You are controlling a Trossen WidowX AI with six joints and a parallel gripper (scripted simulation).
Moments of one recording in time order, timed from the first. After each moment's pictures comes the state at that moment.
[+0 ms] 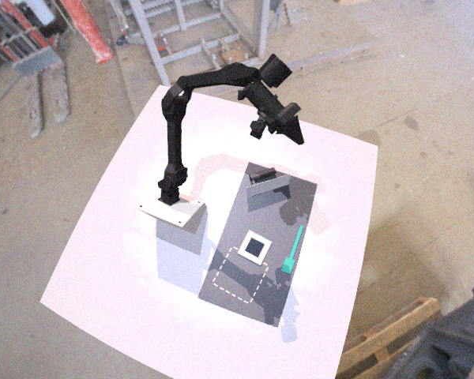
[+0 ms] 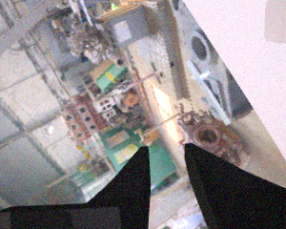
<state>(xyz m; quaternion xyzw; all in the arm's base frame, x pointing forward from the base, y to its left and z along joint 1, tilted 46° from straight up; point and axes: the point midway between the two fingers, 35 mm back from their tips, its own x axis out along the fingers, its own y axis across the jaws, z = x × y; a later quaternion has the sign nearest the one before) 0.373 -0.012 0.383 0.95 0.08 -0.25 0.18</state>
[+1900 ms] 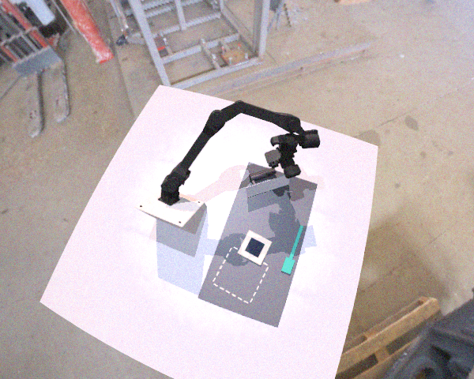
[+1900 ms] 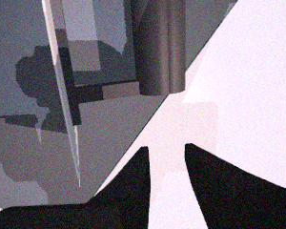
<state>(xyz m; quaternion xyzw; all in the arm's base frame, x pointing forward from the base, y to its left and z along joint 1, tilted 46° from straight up) 0.348 0.273 0.232 0.69 0.51 -0.51 -0.02</state>
